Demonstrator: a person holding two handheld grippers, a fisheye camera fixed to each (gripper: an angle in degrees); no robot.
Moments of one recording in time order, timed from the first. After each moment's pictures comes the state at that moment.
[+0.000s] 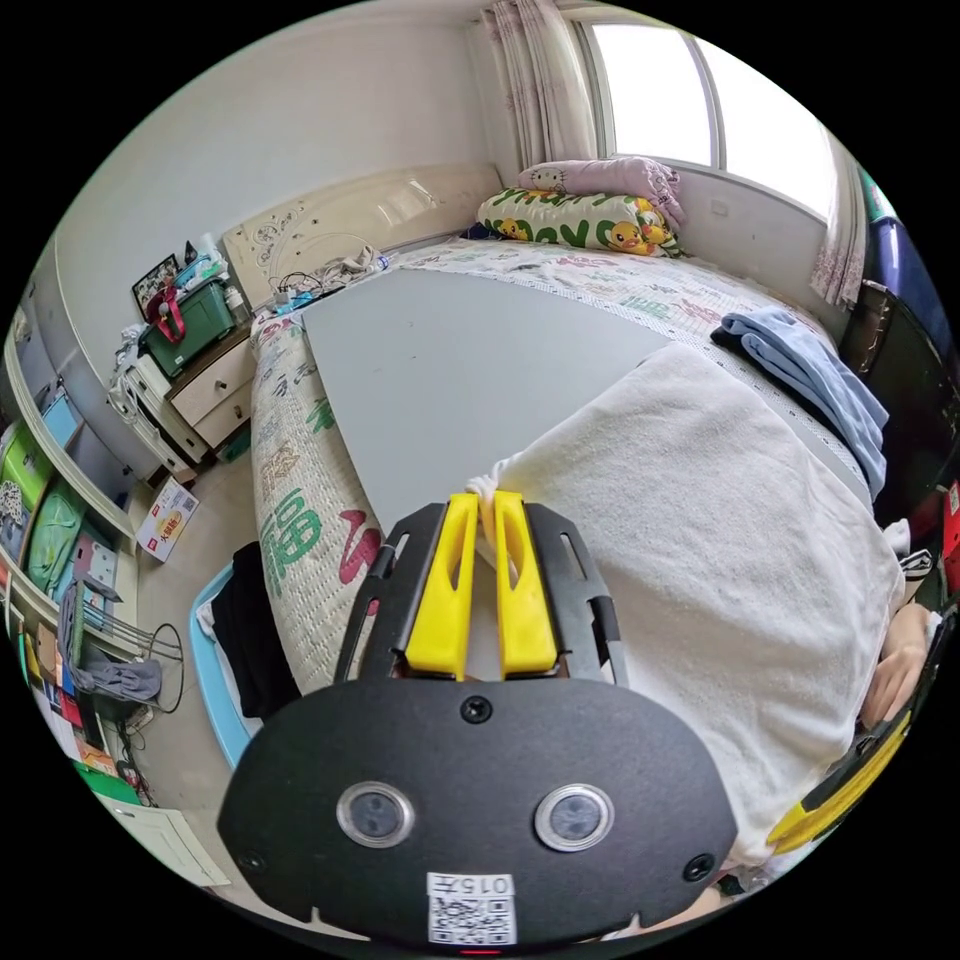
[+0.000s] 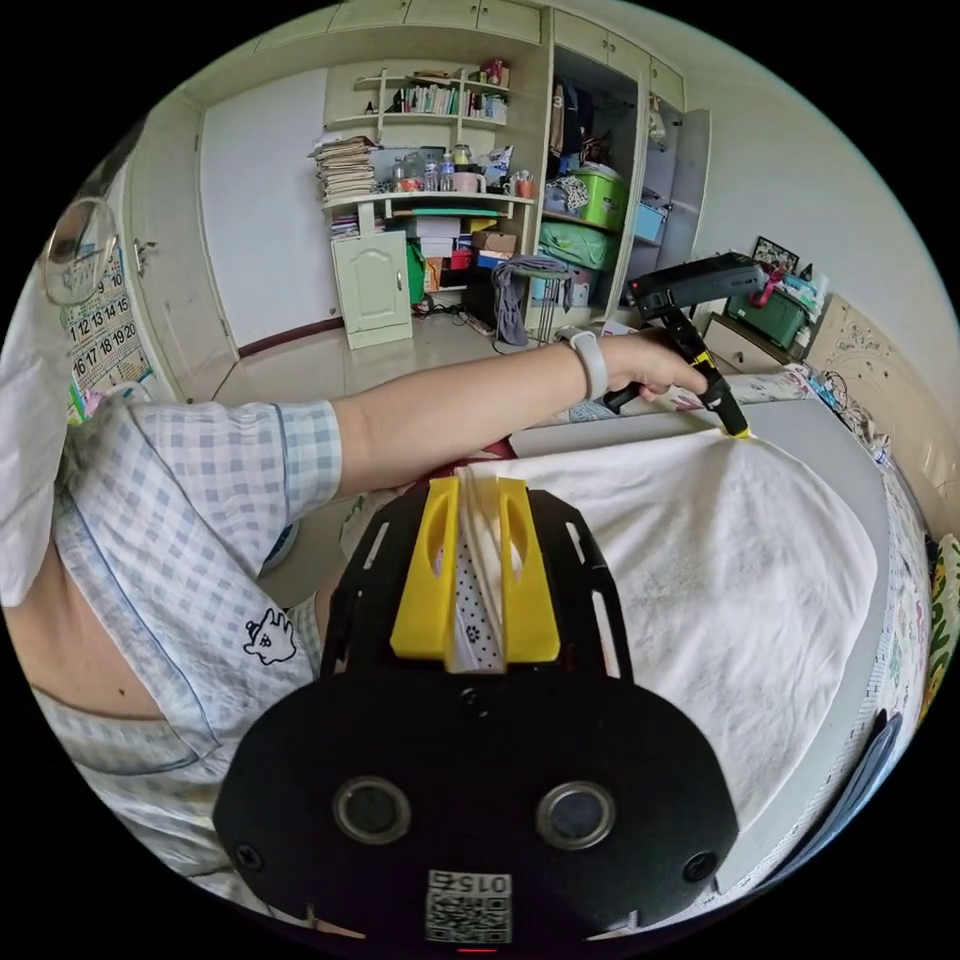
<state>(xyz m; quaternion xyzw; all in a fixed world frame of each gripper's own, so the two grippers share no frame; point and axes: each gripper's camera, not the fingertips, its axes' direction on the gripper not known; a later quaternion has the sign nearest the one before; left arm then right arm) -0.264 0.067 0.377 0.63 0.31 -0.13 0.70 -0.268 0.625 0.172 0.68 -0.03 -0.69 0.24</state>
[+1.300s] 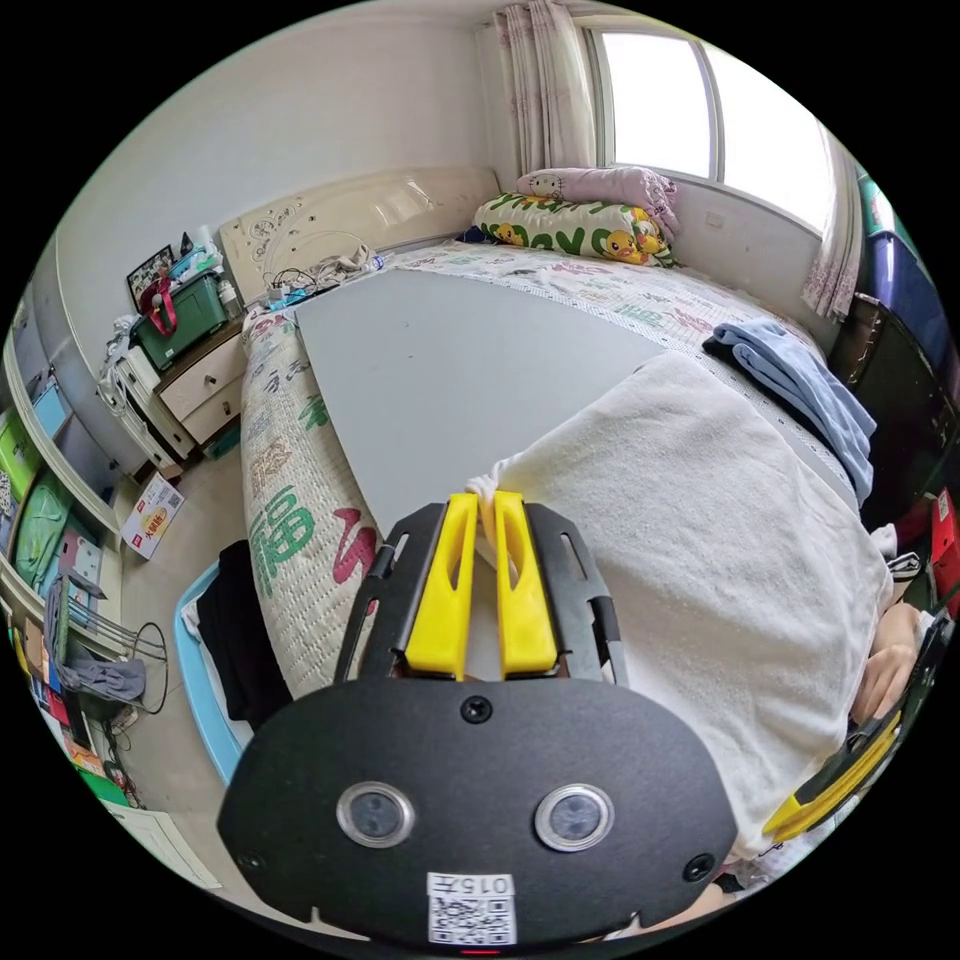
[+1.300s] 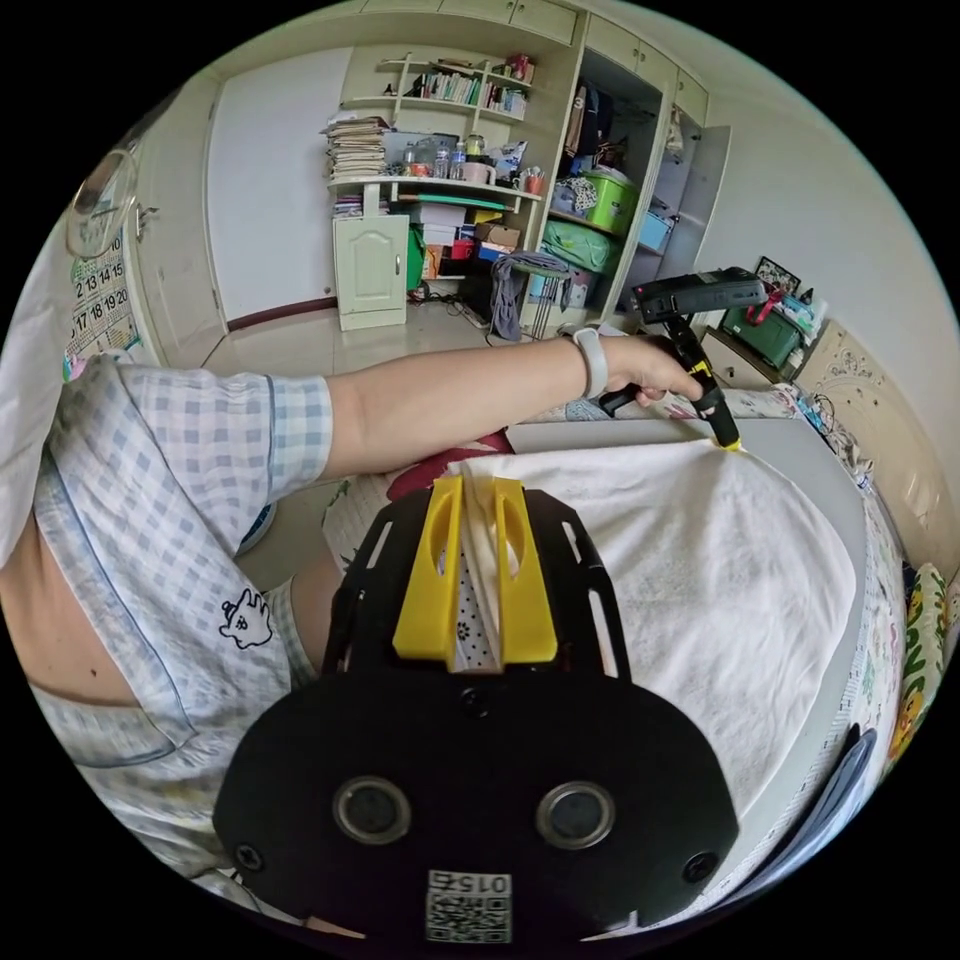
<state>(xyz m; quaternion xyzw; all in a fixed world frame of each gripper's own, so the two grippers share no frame) -0.325 0.044 0.386 0.63 0.33 -0.13 0.69 -0.243 0.609 0.174 0.71 0.01 -0.67 0.23</state>
